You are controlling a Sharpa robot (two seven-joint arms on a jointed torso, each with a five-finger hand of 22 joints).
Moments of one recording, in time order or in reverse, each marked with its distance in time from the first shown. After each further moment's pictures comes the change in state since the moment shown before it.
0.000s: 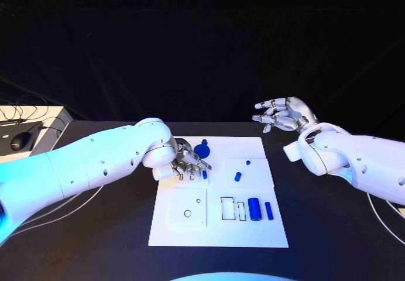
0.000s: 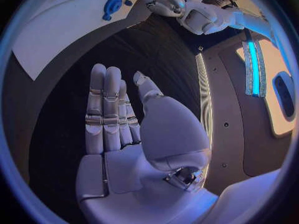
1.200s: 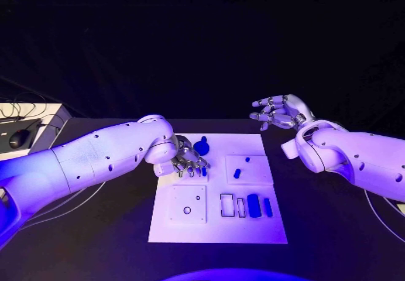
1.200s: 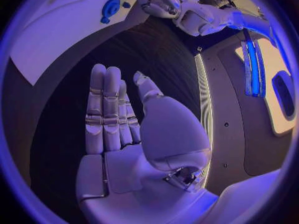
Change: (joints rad) left arm 0.000 0.035 -0.007 -0.052 -0.001 0.025 0.000; left_hand 0.004 -0.021 0.078 -0.028 0.000 0.004 -0.003 -0.002 0.011 0.000 0.000 -0.001 0.000 0.000 0.000 0.004 0.004 0.000 0.011 -0.004 -0.016 0.036; right arm -0.002 0.008 -0.001 0.001 -0.003 0.011 -0.002; right_hand 0.000 0.000 -0.003 -0.003 0.004 0.003 0.000 0.000 0.000 0.000 0.000 0.004 -0.015 0.006 -0.001 -0.022 0.001 0.000 -0.008 0.000 0.011 -0.025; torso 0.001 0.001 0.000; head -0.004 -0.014
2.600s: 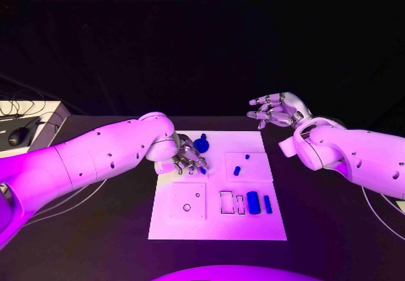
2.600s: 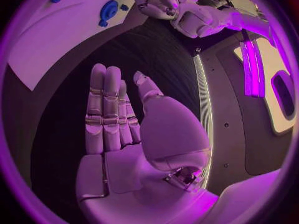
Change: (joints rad) left arm -0.001 0.016 -0.003 -0.016 0.005 0.035 0.009; left_hand 0.064 0.044 0.105 -0.106 -0.006 0.007 -0.007 -0.007 -0.005 0.002 -0.009 -0.004 0.000 0.002 -0.006 0.004 0.012 -0.017 0.014 -0.014 -0.018 0.028; right arm -0.002 0.008 -0.001 0.000 -0.006 0.012 -0.001; right_hand 0.000 0.000 -0.003 -0.003 0.000 0.004 0.000 0.000 0.000 0.002 0.002 0.000 -0.007 0.007 0.000 -0.016 -0.001 0.000 0.000 0.000 0.008 -0.022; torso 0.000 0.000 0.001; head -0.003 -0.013
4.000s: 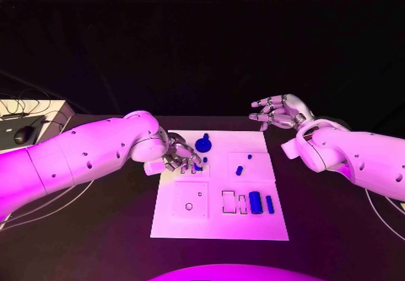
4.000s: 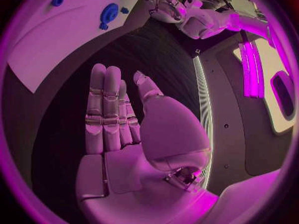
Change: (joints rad) left arm 0.003 -0.147 0.018 0.141 0.073 -0.036 0.013; left_hand -0.134 -0.028 0.215 -0.011 0.297 0.032 0.010 -0.020 0.116 0.055 -0.020 -0.067 0.013 0.006 -0.008 0.004 0.029 0.000 0.012 -0.020 -0.016 0.049; right arm -0.009 -0.001 -0.003 -0.005 -0.015 0.012 -0.001; right_hand 0.000 0.000 -0.003 -0.003 0.000 0.000 -0.004 0.000 0.000 -0.001 -0.001 0.000 -0.001 0.003 0.004 -0.008 0.000 0.000 0.000 0.000 0.004 -0.016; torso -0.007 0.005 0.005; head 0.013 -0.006
